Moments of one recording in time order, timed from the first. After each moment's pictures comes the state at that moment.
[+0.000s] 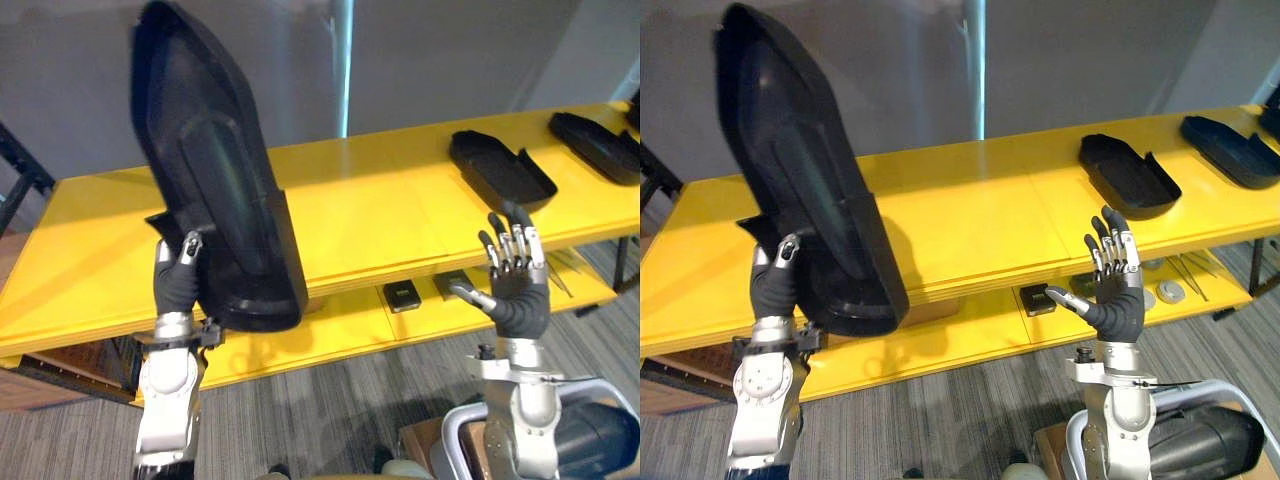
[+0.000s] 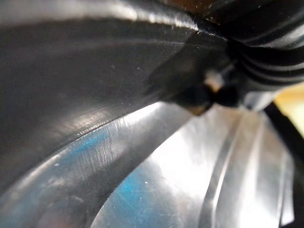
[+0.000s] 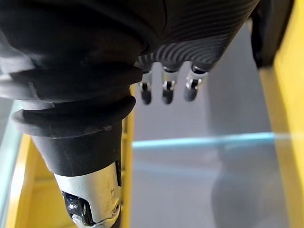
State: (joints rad) left arm -0.04 0.16 0.11 -0.18 -0.04 -0.13 0.10; right arm 0.20 -0.10 -0.13 -0.34 0.26 -0.39 0.16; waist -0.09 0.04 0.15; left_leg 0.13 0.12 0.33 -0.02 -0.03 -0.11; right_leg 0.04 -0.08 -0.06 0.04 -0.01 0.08
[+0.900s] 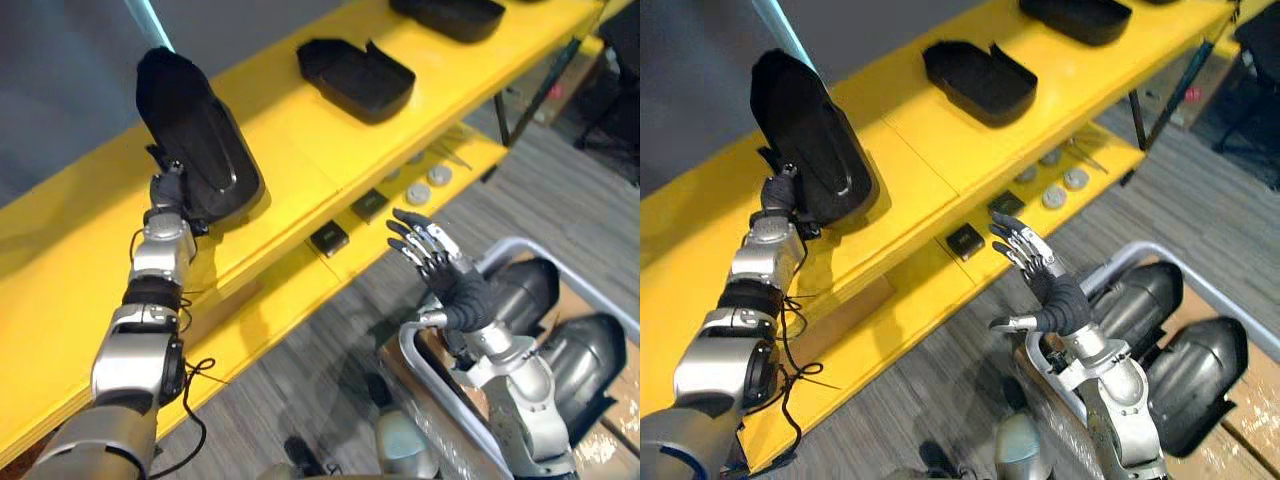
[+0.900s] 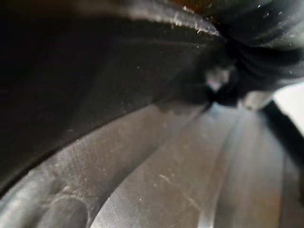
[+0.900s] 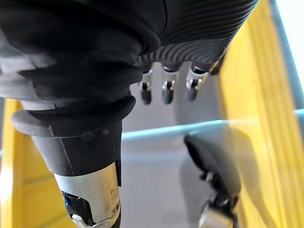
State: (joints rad) left arm -0.97 0.47 0.06 0.89 -0.26 0.22 0.29; right arm 0.06 -0.31 0.11 -0.42 0.42 -0.23 0.45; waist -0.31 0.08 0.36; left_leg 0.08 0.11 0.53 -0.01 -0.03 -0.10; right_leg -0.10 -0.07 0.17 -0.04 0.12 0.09
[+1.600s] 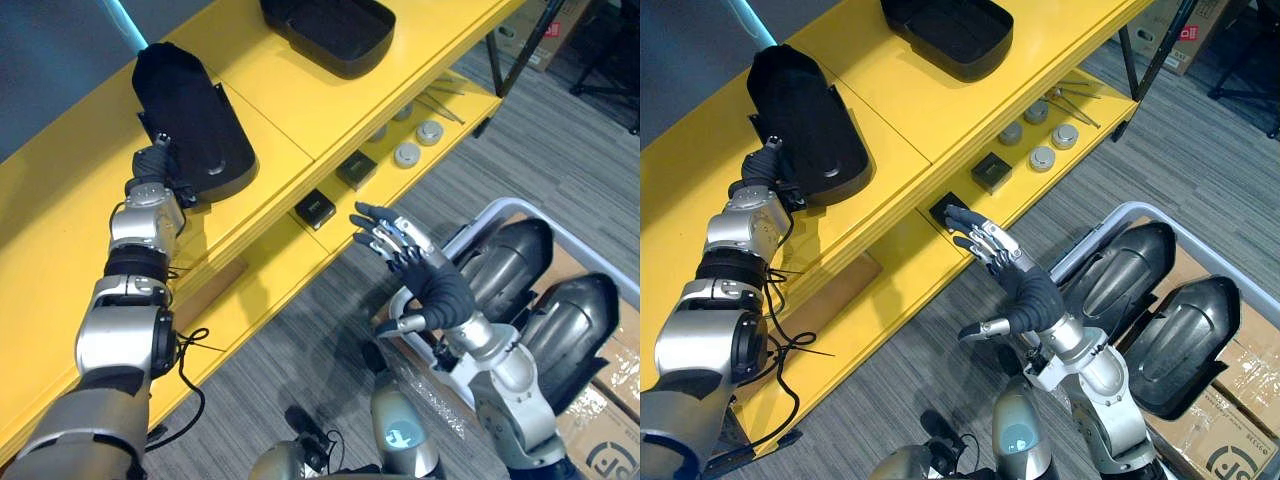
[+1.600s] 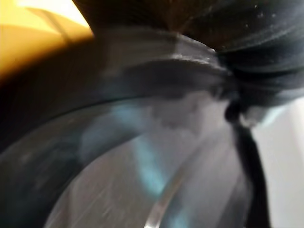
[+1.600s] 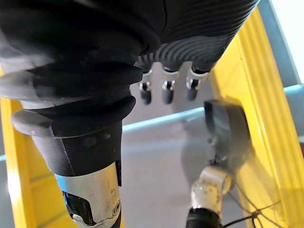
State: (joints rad) left arm -1.07 0.51 0.08 0.97 -0.34 0.31 0.35; right arm 0.04 -0.34 0.21 -0.49 0.42 -0.23 0.41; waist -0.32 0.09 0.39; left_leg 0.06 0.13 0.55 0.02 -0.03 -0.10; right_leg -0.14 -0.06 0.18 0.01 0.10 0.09
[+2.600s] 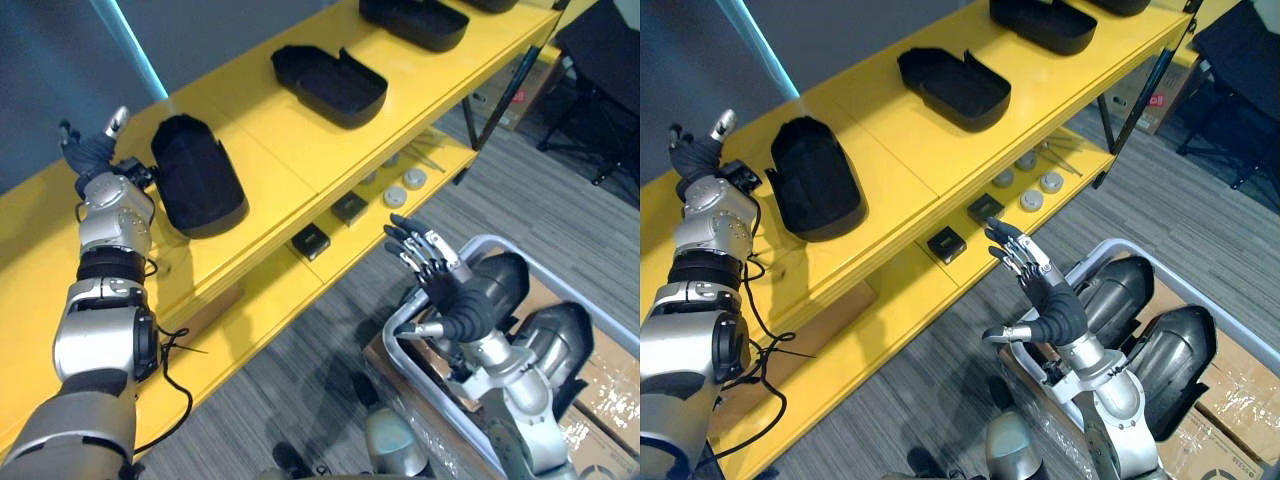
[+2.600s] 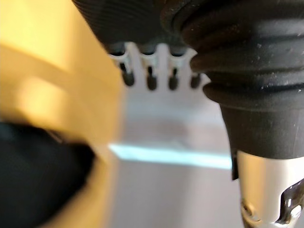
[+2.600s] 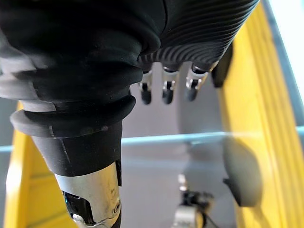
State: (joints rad) left arm -0.95 0.57 0.09 0.76 -0.66 -0.11 0.40; right arm 0.17 -0.32 0.13 -0.45 0.37 -0.33 0.38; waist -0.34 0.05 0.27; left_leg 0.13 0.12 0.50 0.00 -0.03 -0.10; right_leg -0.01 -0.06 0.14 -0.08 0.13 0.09
